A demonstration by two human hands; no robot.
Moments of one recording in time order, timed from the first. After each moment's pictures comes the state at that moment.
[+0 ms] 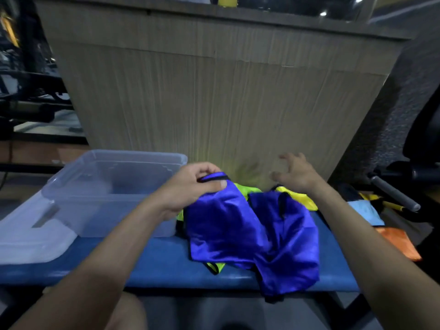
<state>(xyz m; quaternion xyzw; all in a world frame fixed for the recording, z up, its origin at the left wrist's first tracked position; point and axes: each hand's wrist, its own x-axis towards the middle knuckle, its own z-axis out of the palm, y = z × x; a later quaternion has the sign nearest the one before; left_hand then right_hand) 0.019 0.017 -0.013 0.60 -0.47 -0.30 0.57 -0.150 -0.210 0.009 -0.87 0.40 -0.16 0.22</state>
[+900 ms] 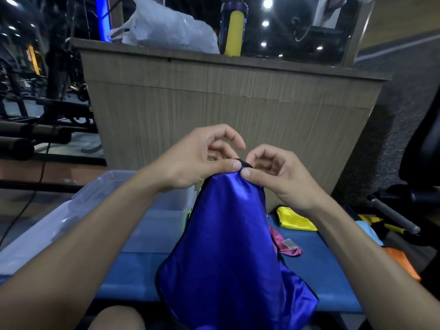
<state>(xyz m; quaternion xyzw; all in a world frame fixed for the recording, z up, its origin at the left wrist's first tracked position) -0.009 0.071 0.113 0.58 -0.64 -0.14 0.49 -0.168 -0.083 0.082 -0.79 -0.05 -0.29 0.54</state>
